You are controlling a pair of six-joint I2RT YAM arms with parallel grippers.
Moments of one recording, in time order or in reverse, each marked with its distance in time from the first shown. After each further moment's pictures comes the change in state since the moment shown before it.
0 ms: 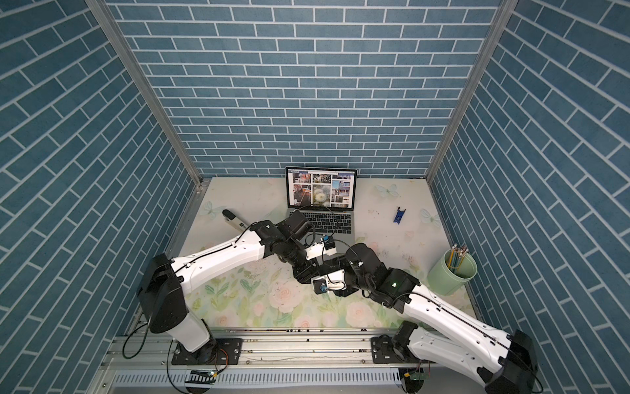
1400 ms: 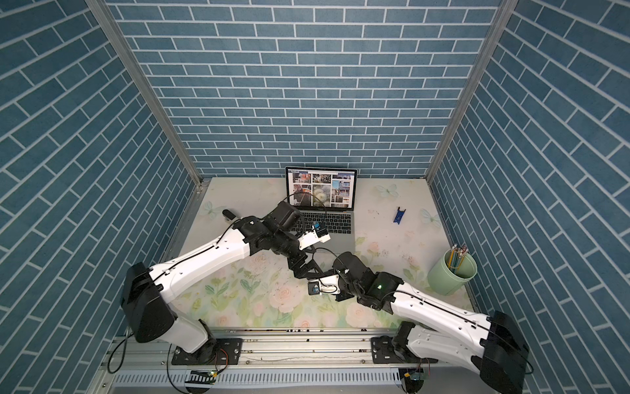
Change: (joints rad) left arm 0.069 -0.126 -0.008 0.071 -0.021 -0.001; right arm 0.067 0.110 -0.091 0.054 0.151 0.172
